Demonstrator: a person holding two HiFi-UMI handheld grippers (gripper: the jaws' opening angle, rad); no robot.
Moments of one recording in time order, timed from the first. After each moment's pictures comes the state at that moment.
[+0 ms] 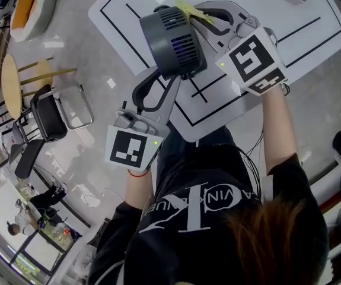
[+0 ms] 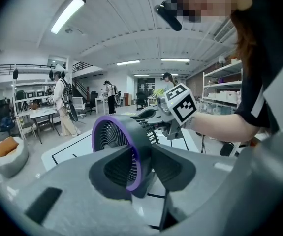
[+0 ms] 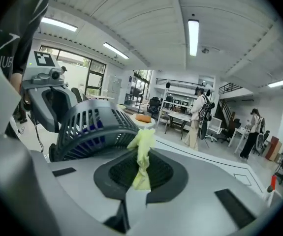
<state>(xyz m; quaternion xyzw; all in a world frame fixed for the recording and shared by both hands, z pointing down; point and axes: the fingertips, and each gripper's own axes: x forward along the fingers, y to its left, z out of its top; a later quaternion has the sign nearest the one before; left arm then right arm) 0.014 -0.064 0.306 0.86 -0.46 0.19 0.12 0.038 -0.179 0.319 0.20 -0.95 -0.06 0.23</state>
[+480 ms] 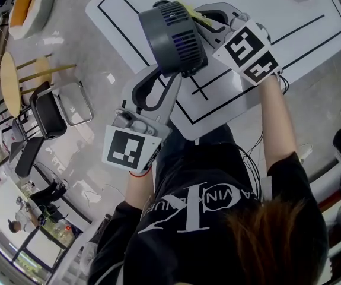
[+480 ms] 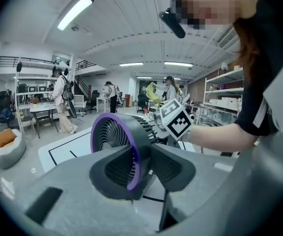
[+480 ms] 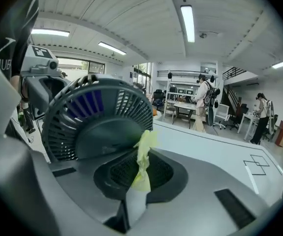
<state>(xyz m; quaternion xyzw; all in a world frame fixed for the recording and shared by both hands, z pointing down) 0.010 -0.065 0.312 0.86 -0.46 0.17 0.15 0.027 -0.177 0.374 0.17 -0.95 0.00 0.25</state>
